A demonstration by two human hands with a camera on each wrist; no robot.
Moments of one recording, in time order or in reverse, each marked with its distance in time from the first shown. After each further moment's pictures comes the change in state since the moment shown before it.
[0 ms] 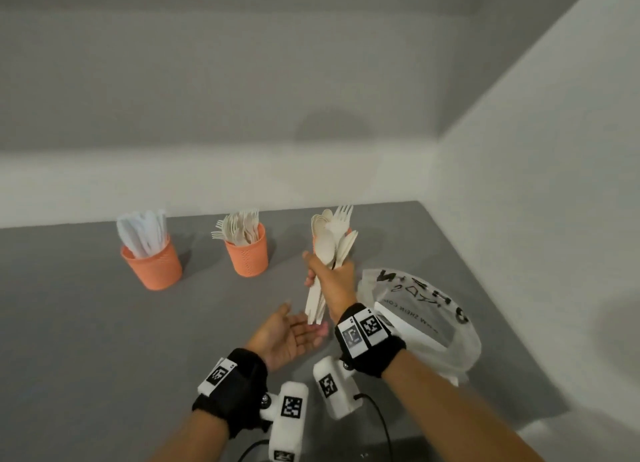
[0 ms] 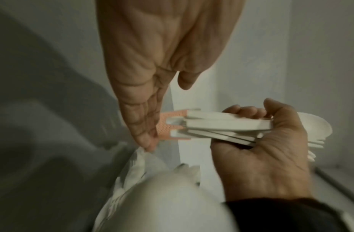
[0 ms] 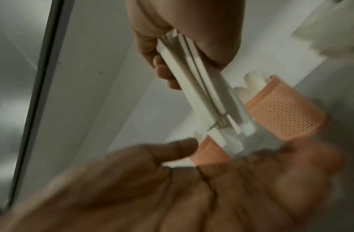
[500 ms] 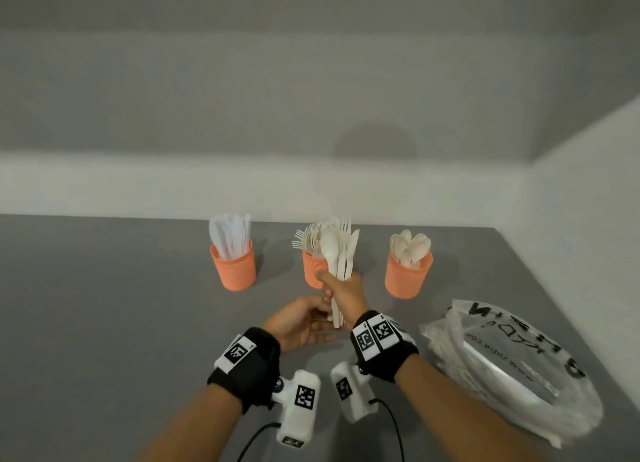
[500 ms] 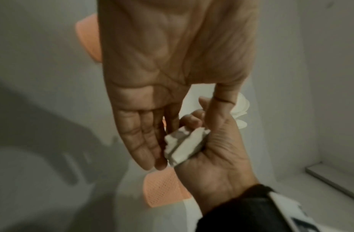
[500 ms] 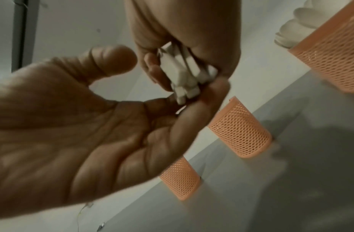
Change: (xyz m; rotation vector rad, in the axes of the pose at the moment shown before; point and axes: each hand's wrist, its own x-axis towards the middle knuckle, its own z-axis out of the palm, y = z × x) left_hand -0.041 0.085 -0.071 0.288 -0.079 0.131; right_hand 0.014 0.045 0.111 -0.161 -0.156 0.208
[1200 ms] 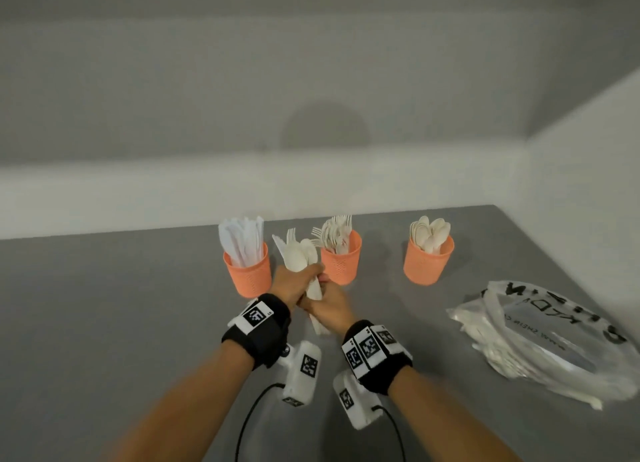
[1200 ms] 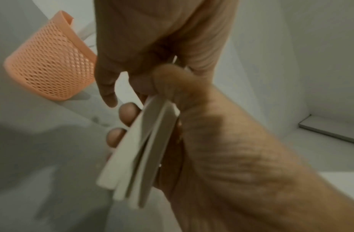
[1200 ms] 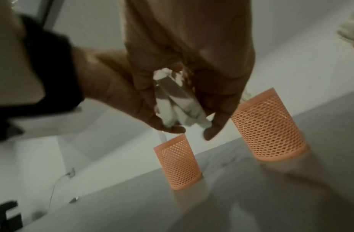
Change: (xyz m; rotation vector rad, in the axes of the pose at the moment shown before) left_hand 0.033 0.046 -0.090 0.194 0.321 0.276; right_hand 0.000 0.032 0.083 -0.478 -0.175 -0.059
